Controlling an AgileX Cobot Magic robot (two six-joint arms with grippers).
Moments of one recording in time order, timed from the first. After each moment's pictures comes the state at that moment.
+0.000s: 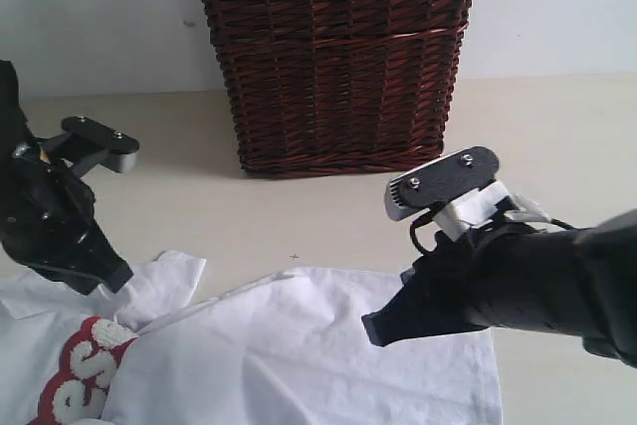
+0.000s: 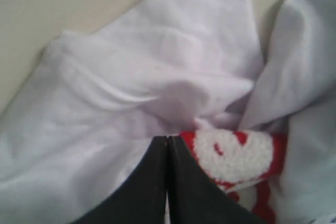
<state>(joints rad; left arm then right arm) -0.36 1.67 -0.97 -0.03 0.83 0.26 0.75 1.49 -0.54 1.76 -0.12 -1.55</state>
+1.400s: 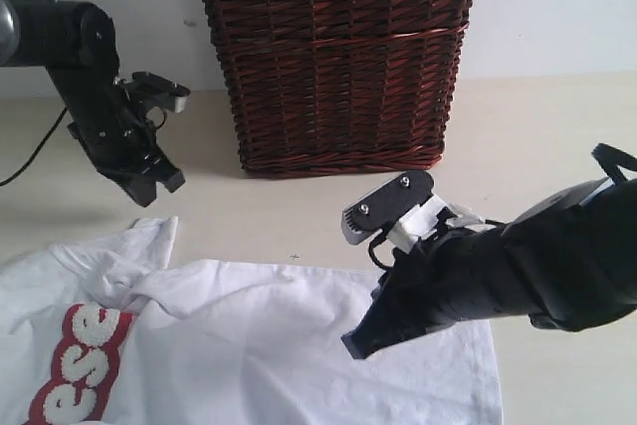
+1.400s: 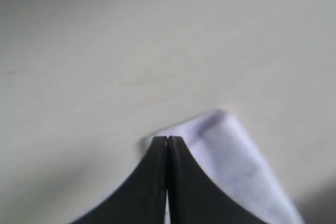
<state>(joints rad) -0.25 2.20 -1.65 -0.05 0.98 0.41 0.68 1.70 -0.64 1.57 0.01 -1.56</state>
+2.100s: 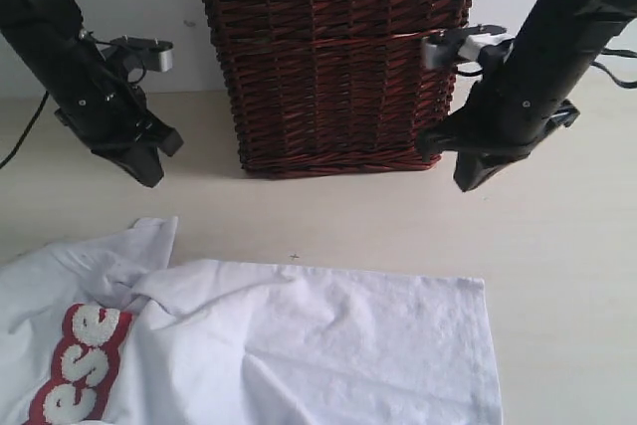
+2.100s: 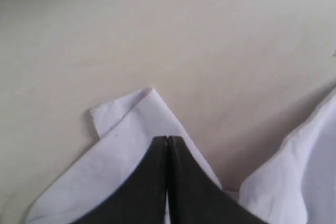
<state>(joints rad) -0.22 2.06 -1.57 -0.26 1.03 0.45 0.31 1.82 -1.31 0.15 0.95 -0.17</state>
